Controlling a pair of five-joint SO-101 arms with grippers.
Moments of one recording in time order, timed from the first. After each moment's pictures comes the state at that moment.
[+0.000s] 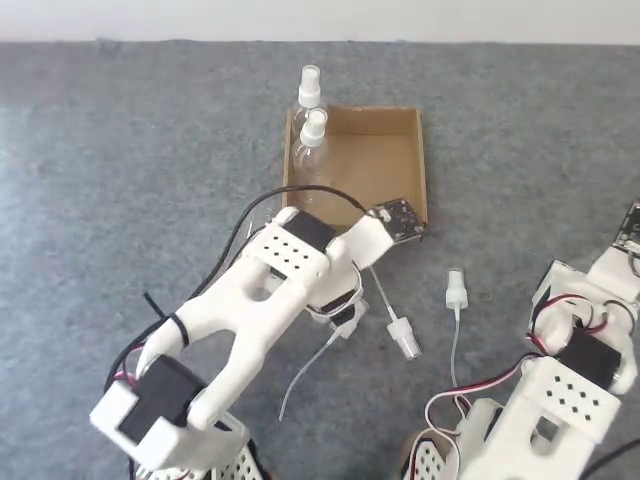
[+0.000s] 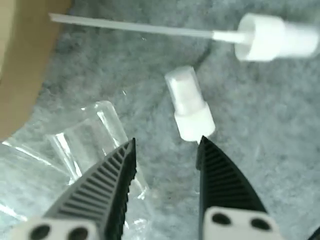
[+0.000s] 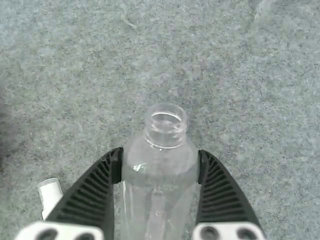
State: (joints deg) left arm 29.1 -2.3 28.2 75.5 -19.1; right arm 29.9 -61.1 59.5 55.1 2.1
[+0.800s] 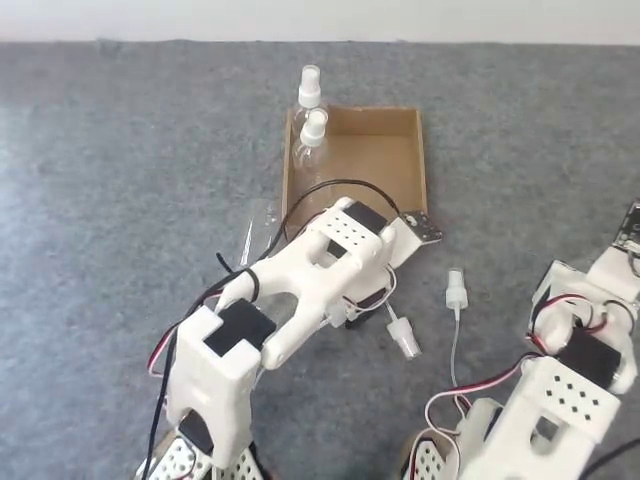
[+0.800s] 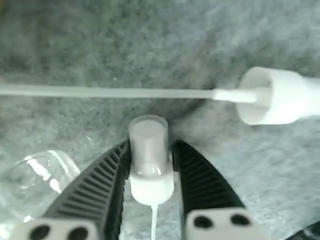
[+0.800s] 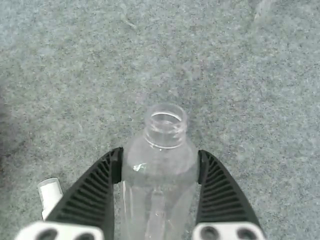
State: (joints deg) left arm 32.8 25.8 8.0 81.2 -11.2; right arm 29.9 -61.1 59.5 55.1 2.1
